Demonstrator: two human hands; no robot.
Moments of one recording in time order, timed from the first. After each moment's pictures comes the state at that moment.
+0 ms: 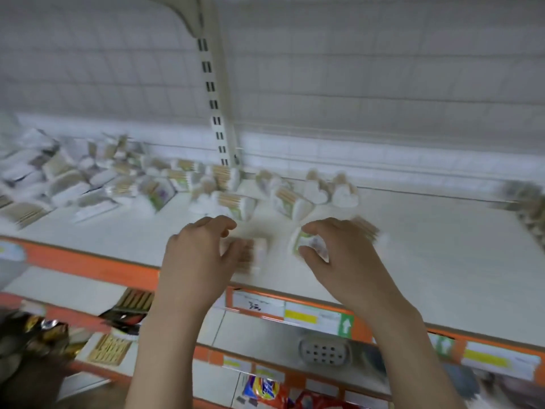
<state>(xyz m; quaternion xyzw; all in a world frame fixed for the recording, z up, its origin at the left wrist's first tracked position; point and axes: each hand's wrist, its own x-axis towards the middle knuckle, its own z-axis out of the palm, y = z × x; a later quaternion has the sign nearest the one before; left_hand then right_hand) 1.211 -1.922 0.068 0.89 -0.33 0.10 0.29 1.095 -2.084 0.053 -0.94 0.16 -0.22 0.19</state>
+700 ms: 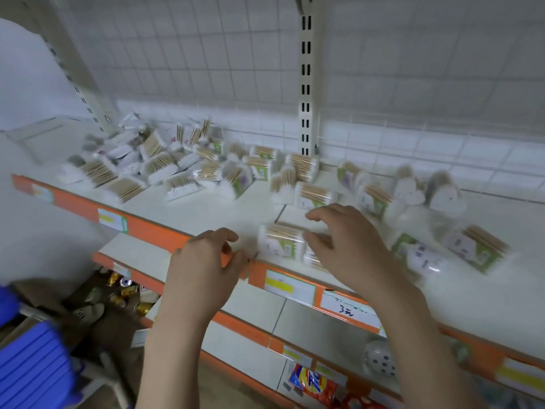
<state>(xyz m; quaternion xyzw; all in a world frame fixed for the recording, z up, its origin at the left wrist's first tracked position) 1.263 -1.823 0.050 0.93 -0.22 0.08 0.27 1.197 -2.017 0.047 -0.95 0.09 -0.20 0.21</state>
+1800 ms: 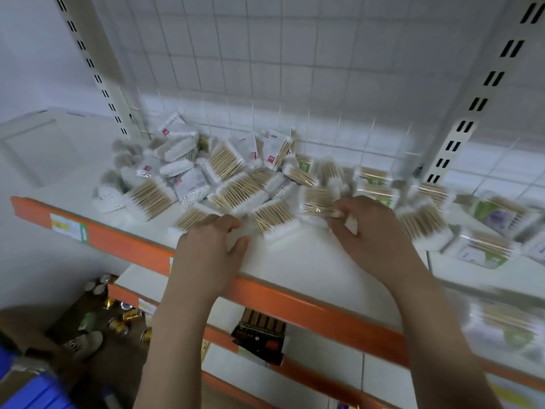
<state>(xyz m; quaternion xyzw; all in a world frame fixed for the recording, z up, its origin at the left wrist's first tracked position) 1.525 -1.686 0.034 0.92 -0.28 0.06 0.27 1.426 -1.895 0.041 -0.94 0.15 -0.21 0.20</state>
